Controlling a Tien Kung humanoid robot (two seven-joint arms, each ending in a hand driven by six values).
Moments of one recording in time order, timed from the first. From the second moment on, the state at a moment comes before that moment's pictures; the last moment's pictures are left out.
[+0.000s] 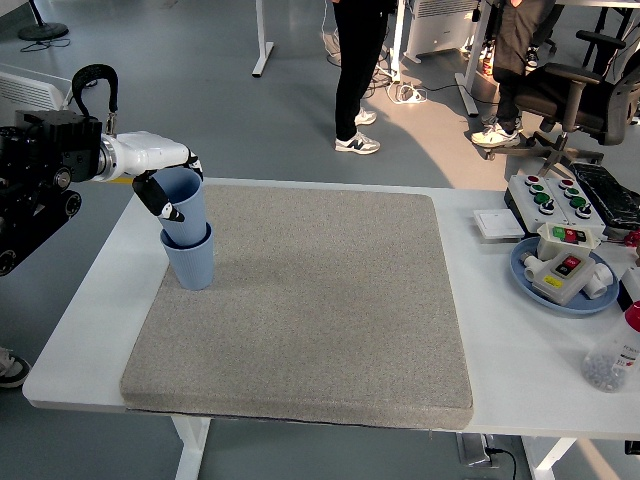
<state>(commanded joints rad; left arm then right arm) -1.32 0.53 -0.39 -0.73 1.81 -0.42 -0.12 0.06 -0.10 1.02 0.18 -1.37 -0.15 -0.31</state>
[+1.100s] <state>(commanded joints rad) -0.94 0.65 -0.88 -1.09 1.33 0.02 0.11 0.07 -0.10 1.02 0.18 -1.37 -0.15 -0.30</state>
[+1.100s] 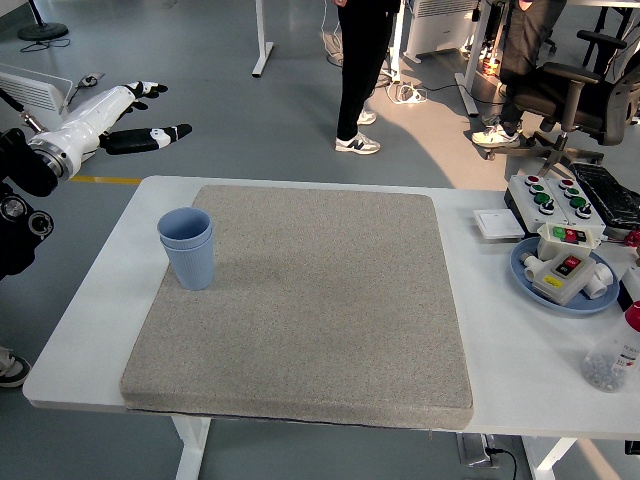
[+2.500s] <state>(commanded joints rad) 0.07 0.31 -1.53 -1.63 0.64 0.04 -0.11 0.09 -0.10 1.13 0.18 -1.49 -0.16 -0.29</state>
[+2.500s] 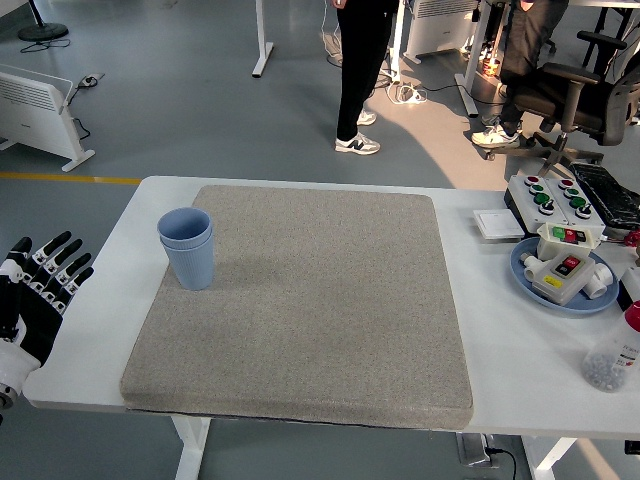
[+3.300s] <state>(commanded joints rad) 0.07 0.28 -1.49 -1.58 0.64 0.03 -0.11 0.08 -0.11 1.14 0.18 -1.52 -0.16 -0.29</state>
